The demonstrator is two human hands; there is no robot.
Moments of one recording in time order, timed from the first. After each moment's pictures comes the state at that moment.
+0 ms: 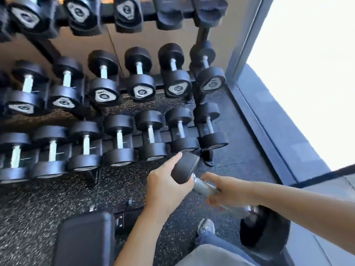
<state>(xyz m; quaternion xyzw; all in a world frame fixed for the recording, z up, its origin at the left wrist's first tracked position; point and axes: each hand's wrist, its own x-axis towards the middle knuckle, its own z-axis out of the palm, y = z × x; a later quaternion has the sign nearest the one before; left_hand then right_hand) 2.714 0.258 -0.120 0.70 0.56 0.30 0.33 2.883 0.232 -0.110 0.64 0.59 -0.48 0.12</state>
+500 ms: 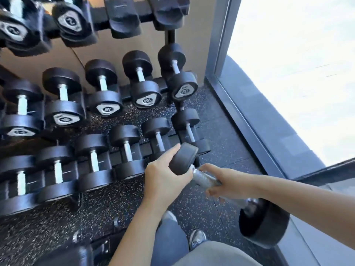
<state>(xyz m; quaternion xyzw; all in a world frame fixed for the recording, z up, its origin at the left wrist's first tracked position) 2.869 0.336 -0.109 0.71 0.53 0.29 0.36 3.039 0.289 -0.112 0.66 0.58 -0.48 0.05</state>
